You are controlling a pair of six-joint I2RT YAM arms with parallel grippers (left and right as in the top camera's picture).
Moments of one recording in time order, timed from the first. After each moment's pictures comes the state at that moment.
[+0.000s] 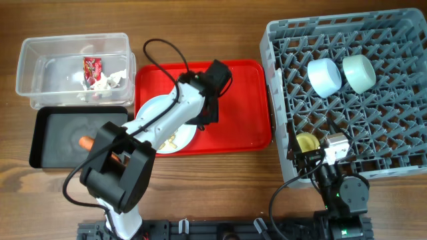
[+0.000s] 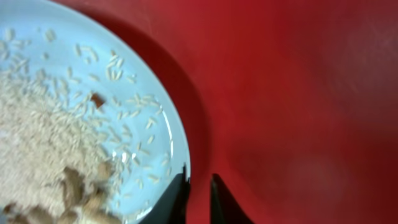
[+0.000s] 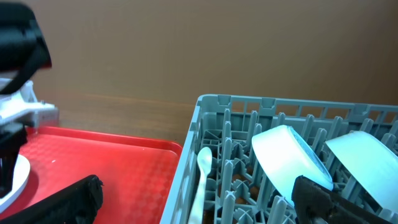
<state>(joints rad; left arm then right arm) -0.60 1.91 1.35 -0.94 -0.14 -0.58 0.10 0.02 0.01 0.01 -0.12 -0.02</state>
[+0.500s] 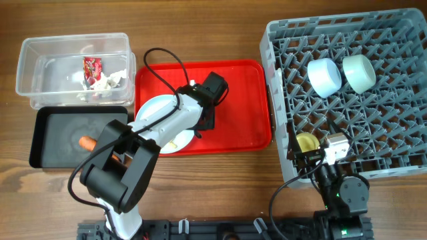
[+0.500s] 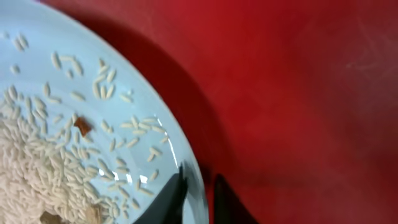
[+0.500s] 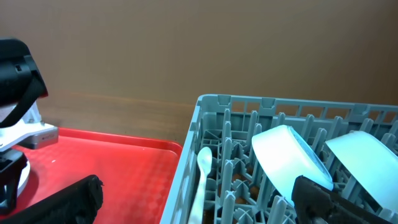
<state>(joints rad) -0.60 1.91 1.20 -0.75 -0.20 -0.53 0.10 0.02 0.01 0.01 -0.12 -0.02</state>
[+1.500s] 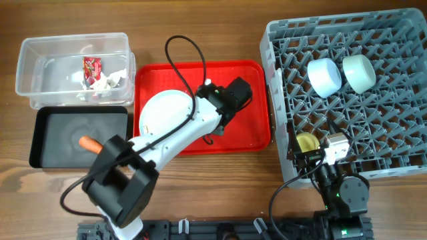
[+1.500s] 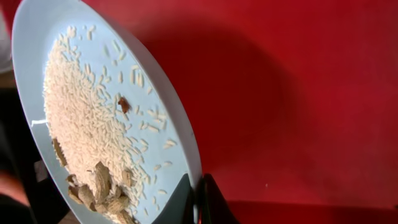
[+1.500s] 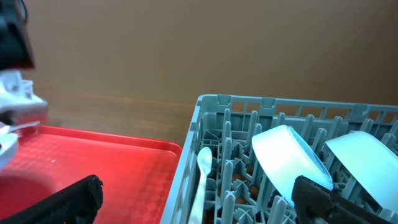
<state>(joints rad) -0.75 1.85 1.37 -1.09 -0.39 -0.58 0.10 0.02 0.01 0.01 -0.12 -0.02</state>
